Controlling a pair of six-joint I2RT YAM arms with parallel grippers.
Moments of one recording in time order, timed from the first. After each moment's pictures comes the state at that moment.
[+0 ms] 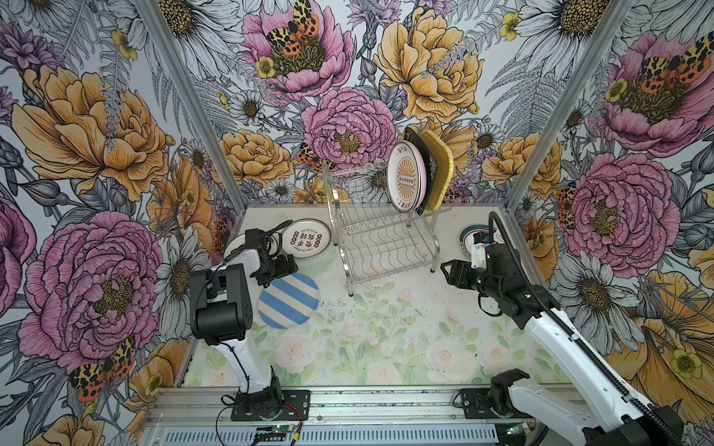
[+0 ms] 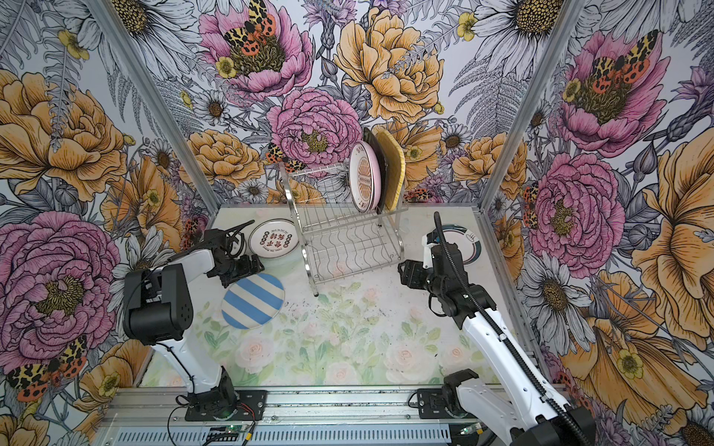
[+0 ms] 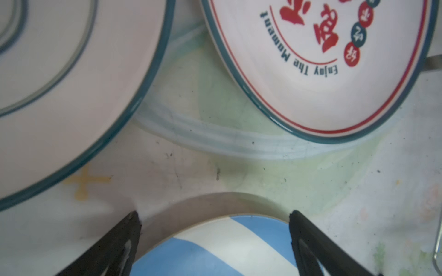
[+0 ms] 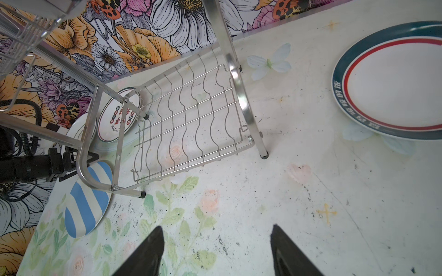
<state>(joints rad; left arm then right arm) 0.16 1.83 1.13 -0.56 0.26 -0.13 0.27 0.97 0.85 -0.53 -0.16 0.41</state>
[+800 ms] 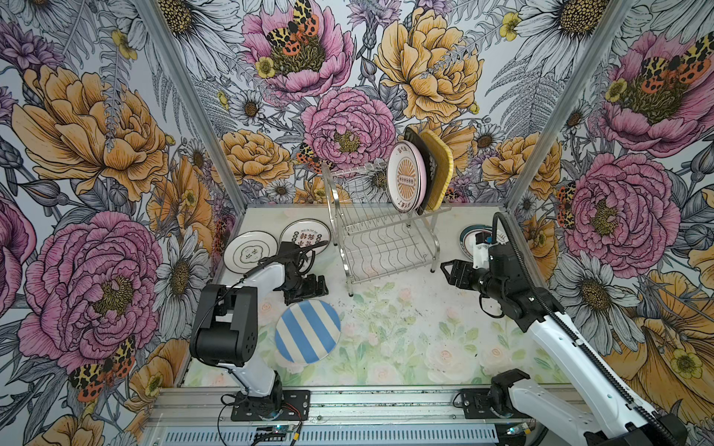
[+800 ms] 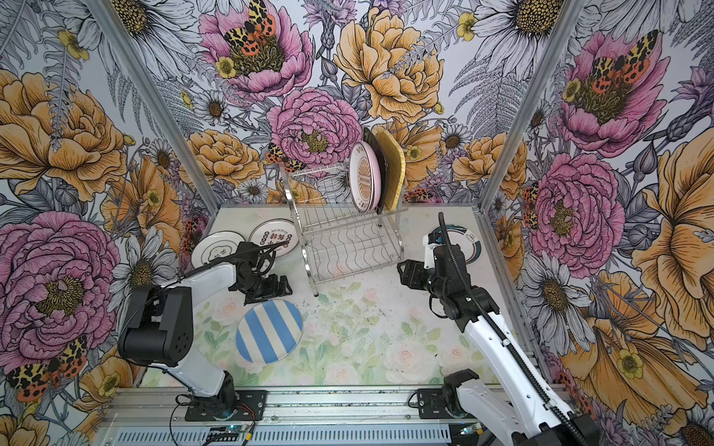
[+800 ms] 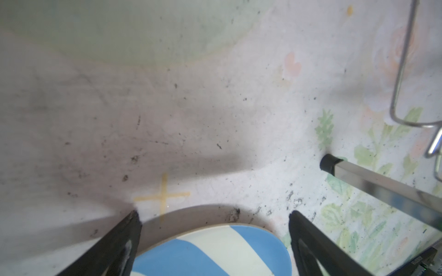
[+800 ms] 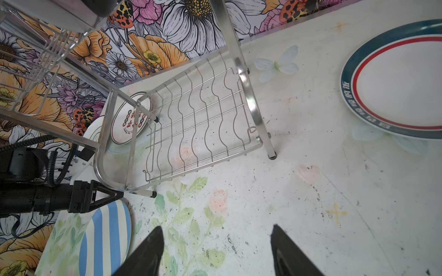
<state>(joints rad) -0.12 1.64 0.94 -0.69 0.31 -0.22 0.27 0.94 0.85 -0.53 -0.18 0.44</state>
